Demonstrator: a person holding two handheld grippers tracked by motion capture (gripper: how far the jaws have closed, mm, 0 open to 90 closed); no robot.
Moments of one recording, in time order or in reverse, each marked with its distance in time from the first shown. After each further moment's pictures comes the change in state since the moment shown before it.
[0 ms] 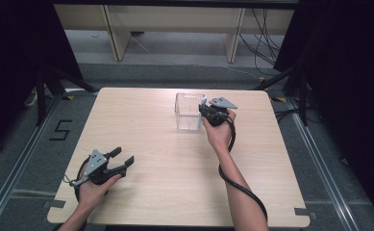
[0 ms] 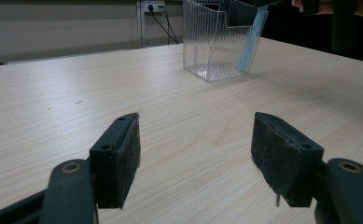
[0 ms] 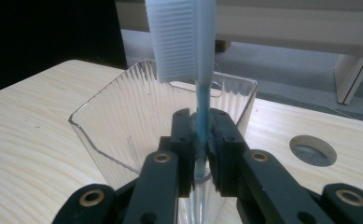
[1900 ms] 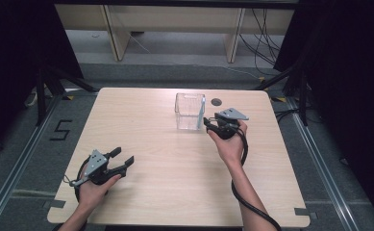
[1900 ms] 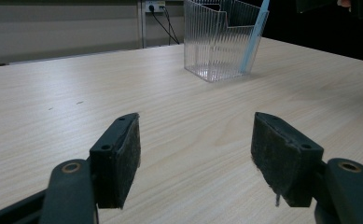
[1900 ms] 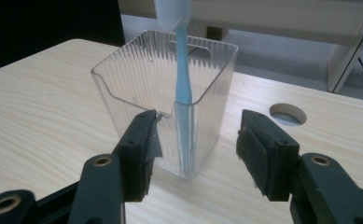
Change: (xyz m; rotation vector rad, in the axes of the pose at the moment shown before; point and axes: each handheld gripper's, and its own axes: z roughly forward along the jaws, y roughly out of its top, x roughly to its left) left arm 0.000 0.000 0.000 -0.001 0.005 0.000; right arm 0.001 -0.015 -0.056 0.058 -0.021 -0.030
